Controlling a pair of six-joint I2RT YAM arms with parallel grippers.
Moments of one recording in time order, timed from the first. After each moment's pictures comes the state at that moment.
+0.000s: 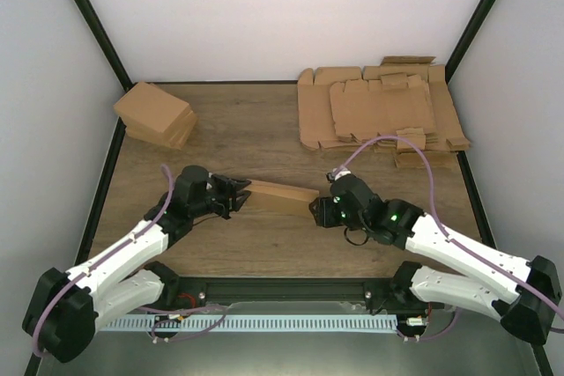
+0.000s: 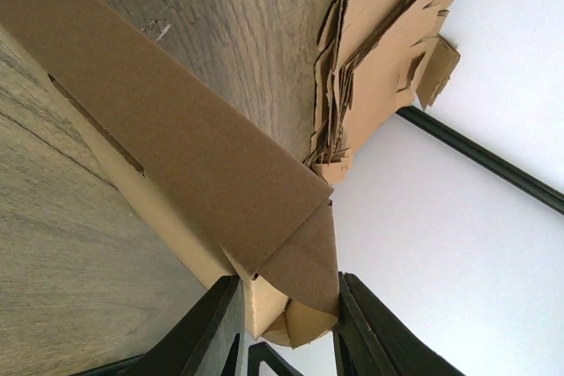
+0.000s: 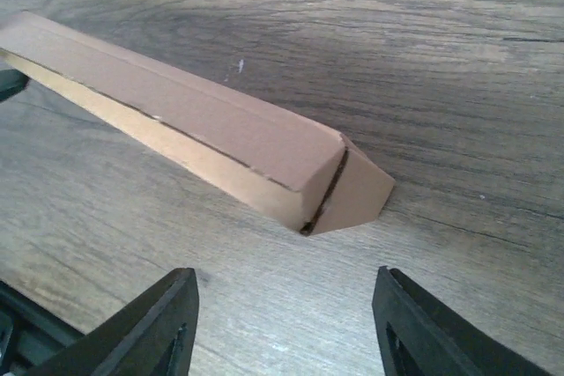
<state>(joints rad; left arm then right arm) -0.55 0.97 0.46 -0.02 0.31 -1.87 0.92 0.94 0.72 -0.59 0.12 0.69</state>
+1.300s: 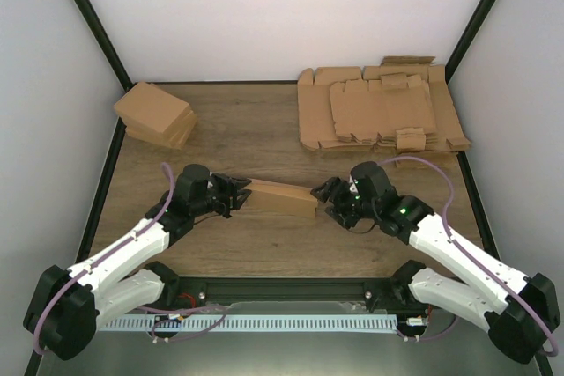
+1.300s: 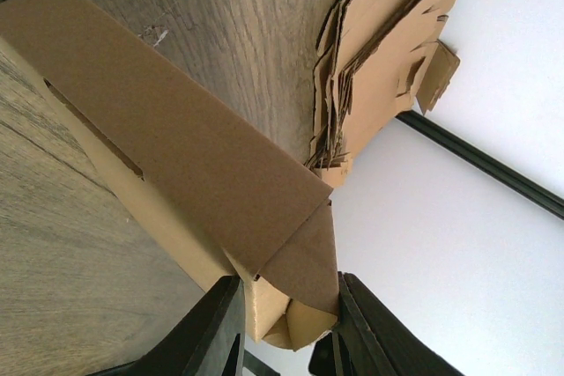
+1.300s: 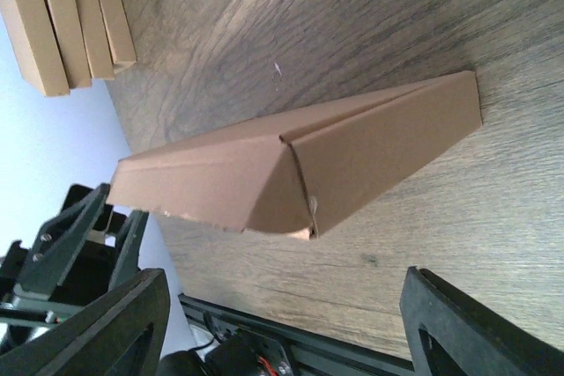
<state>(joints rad) -0.55 0.99 0.48 -0.02 0.30 -1.87 0.67 0.90 0.67 -0.50 -0.25 1.32</state>
